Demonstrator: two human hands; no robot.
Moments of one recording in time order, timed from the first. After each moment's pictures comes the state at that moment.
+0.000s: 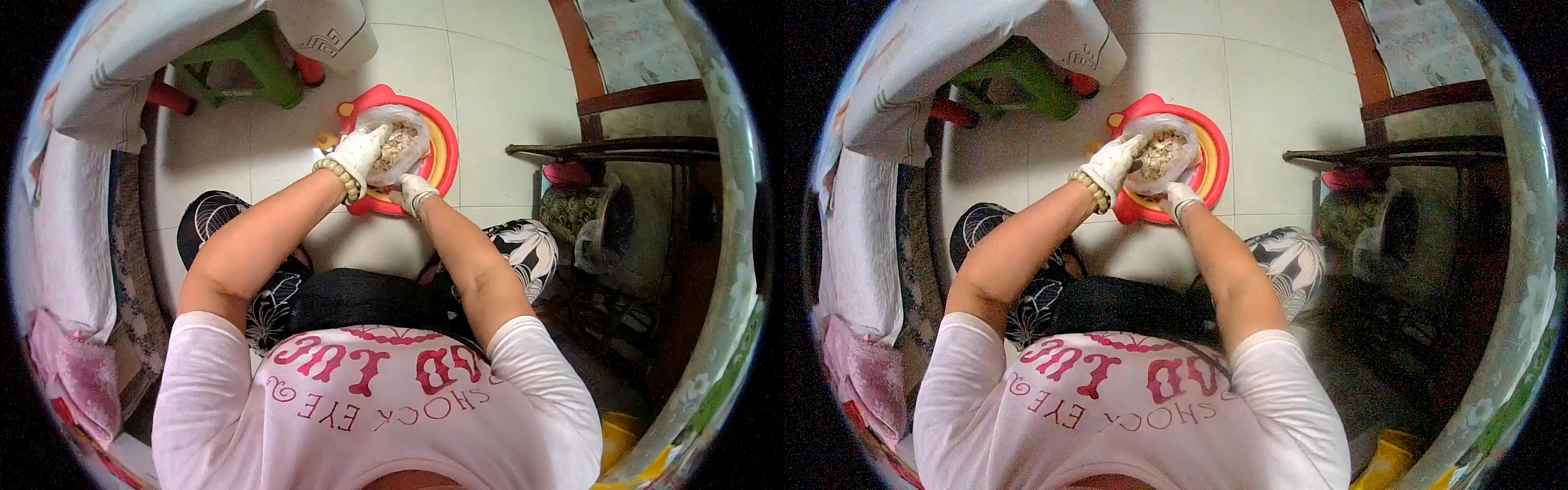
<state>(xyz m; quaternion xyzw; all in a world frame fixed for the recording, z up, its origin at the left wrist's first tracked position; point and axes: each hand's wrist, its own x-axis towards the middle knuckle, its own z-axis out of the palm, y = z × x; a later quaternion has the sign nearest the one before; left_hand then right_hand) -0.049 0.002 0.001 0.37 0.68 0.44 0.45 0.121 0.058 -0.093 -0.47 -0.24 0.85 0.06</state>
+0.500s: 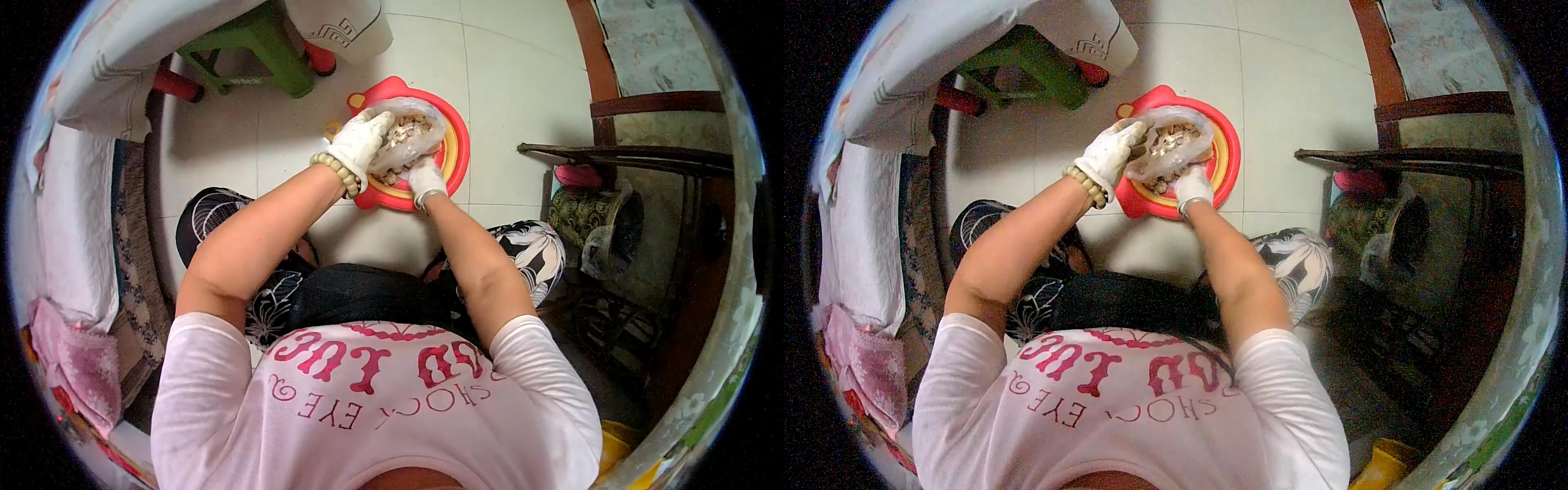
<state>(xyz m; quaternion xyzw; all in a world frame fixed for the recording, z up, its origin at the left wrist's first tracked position) -0.050 -0.002 0.059 0.17 0.59 0.57 0.56 0.120 0.072 -0.106 -0.57 -0.74 0.35 -0.08</state>
